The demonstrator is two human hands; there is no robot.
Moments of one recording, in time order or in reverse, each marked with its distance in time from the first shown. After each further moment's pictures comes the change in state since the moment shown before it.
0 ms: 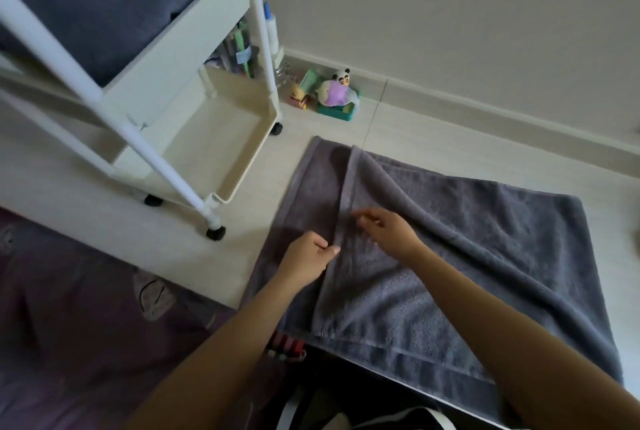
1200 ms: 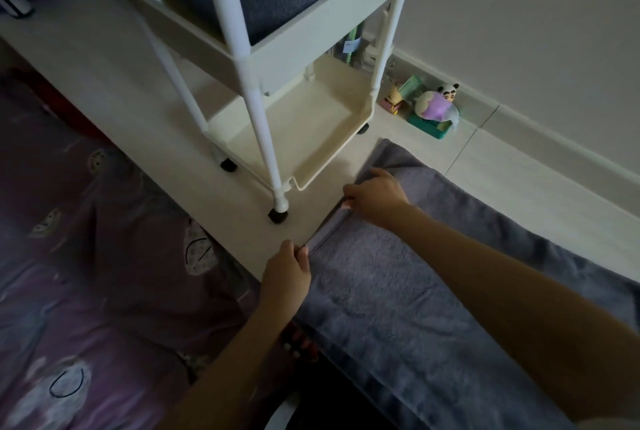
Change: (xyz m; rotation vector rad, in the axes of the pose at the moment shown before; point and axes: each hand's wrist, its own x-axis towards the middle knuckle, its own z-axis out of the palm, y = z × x) left_hand -0.039 -0.073 -0.039 0.020 0.519 -0.184; right_hand 0.111 -0.094 0.079 -1.128 -0.159 -0.709
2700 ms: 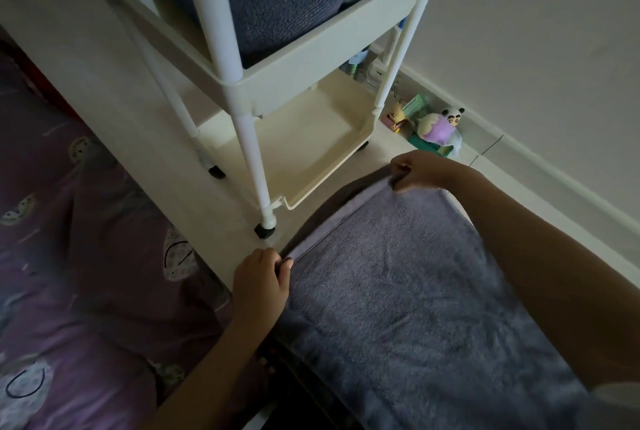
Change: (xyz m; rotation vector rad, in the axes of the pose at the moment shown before) left_hand 0.028 -0.032 0.022 0.111 0.325 0.293; right_hand 0.034 0.114 -0.052 0.480 -0.285 0.116
